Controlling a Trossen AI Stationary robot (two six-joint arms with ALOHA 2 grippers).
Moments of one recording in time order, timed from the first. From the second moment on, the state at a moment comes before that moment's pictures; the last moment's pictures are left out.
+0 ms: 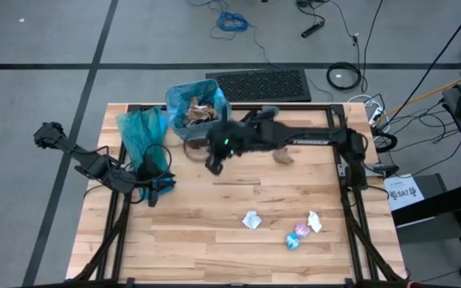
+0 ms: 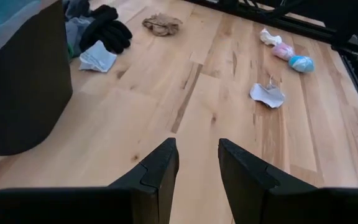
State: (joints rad) left arm -0.52 0.53 0.40 -0.44 -0.58 -0.56; right arm -0.05 1.97 1.99 -0.71 0.13 0.37
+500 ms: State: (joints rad) left arm -0.52 0.53 0.40 -0.40 -0.58 -0.67; right arm -0.30 1.99 1.99 -0.37 0.08 0.39
